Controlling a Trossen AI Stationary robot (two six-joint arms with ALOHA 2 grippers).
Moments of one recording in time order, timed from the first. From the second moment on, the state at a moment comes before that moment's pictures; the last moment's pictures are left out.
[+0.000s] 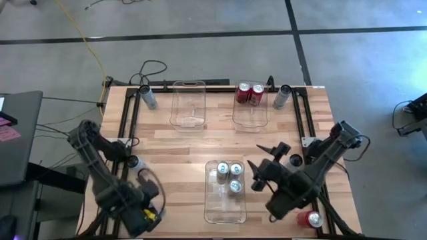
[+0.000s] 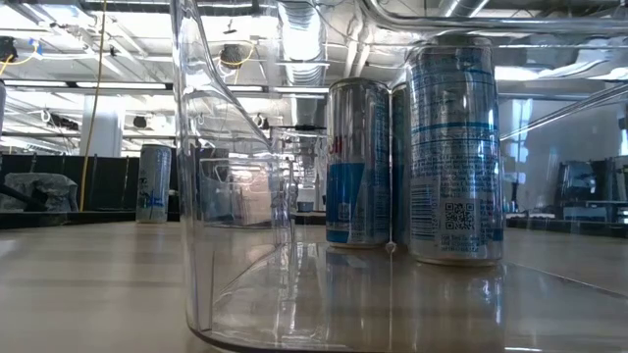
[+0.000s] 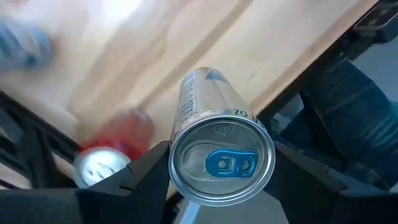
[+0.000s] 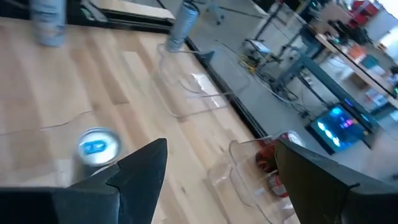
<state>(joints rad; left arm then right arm) -0.87 1.65 1.71 -1.41 -0.08 -1.66 0.75 1.70 1.71 -1.57 1.17 1.07</state>
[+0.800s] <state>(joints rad) -0.37 1.65 1.79 -1.24 -0.06 -0.78 0.82 1.70 1.66 -1.57 1.06 1.24</state>
